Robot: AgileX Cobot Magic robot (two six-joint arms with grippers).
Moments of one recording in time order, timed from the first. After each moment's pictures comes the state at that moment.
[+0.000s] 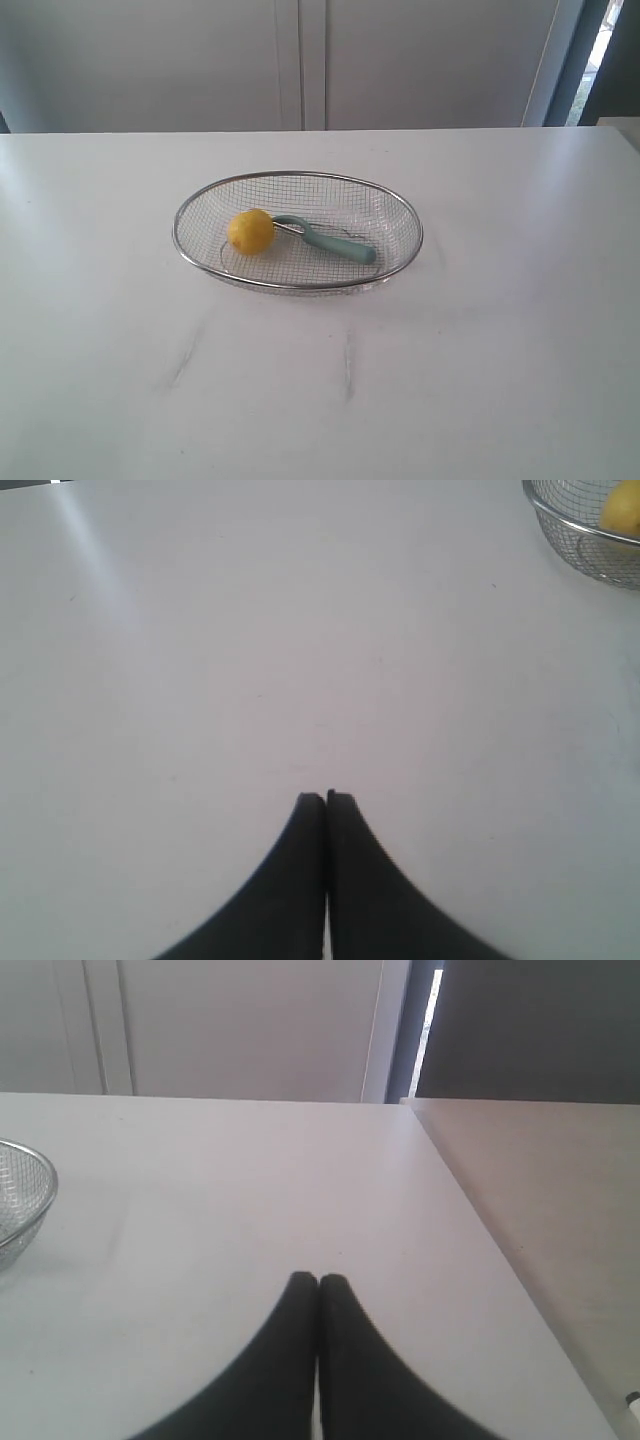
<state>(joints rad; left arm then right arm) -0.01 0.00 0.02 -0.08 0.44 0.16 -0.08 0.12 -0.23 -0.11 0.41 0.05</state>
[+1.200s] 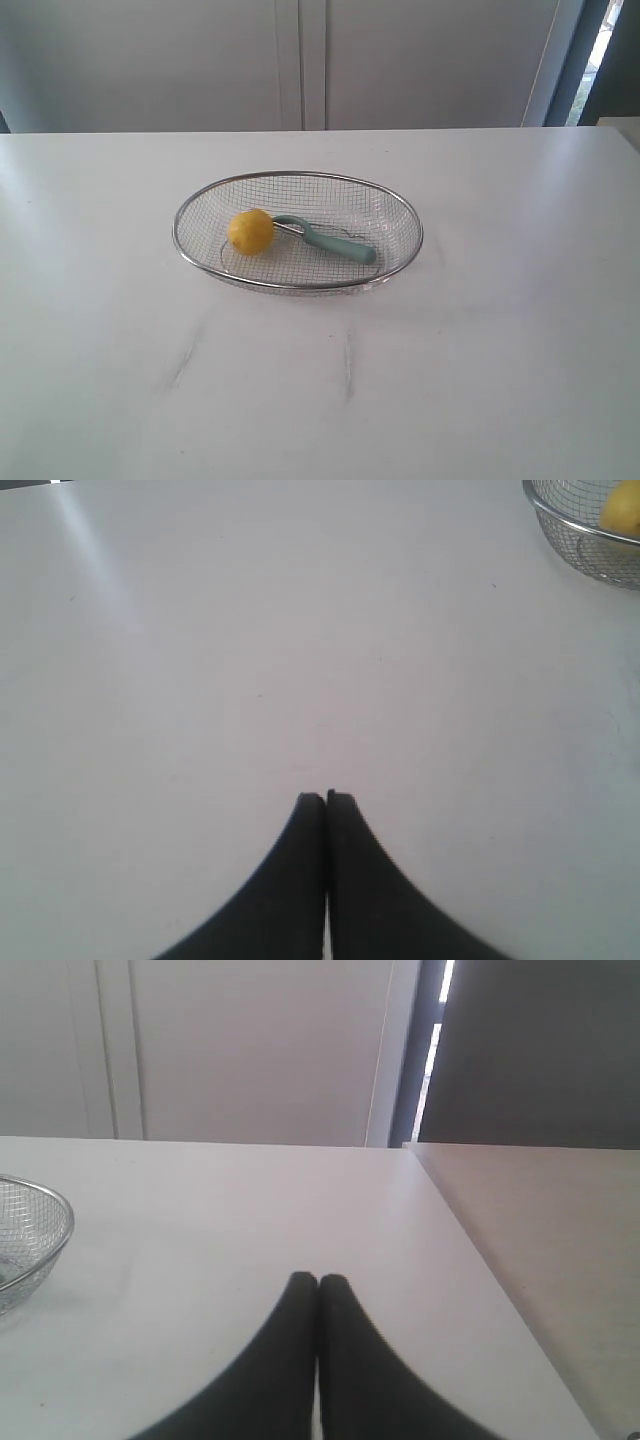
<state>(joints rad) -0.01 0.00 0.02 -0.08 0.44 0.16 -0.08 0.03 -0.22 -0.07 0.41 0.01</state>
